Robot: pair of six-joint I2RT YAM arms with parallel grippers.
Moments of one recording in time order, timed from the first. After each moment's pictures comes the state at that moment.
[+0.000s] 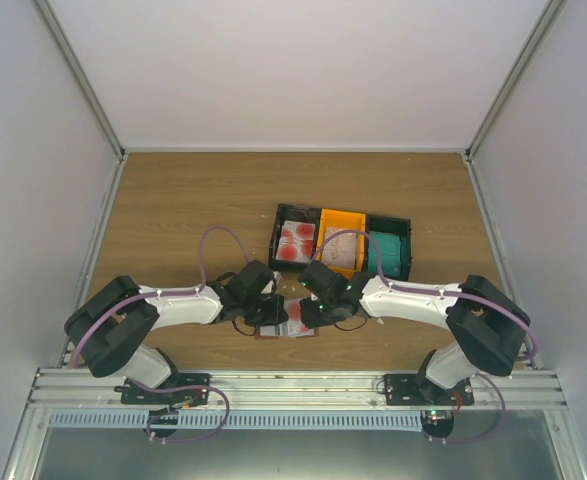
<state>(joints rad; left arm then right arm) -0.79 1.49 0.57 -0.08 0.34 -0.83 0.96 1.52 0.80 -0.45 -0.14 0.71</state>
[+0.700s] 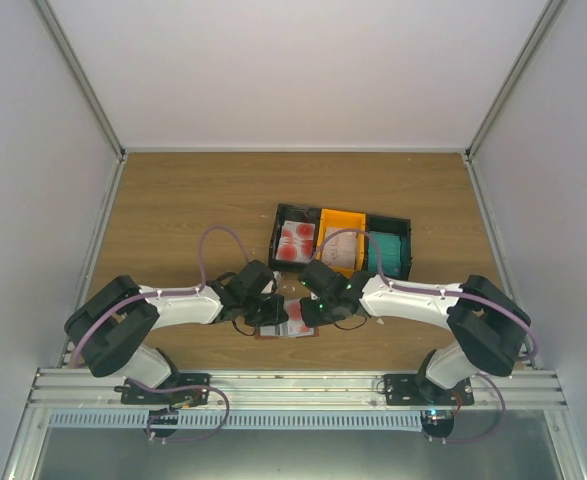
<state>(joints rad) -0.79 1.50 0.57 -0.08 0.34 -0.83 0.96 1.52 0.81 -0.46 -0.12 0.71</state>
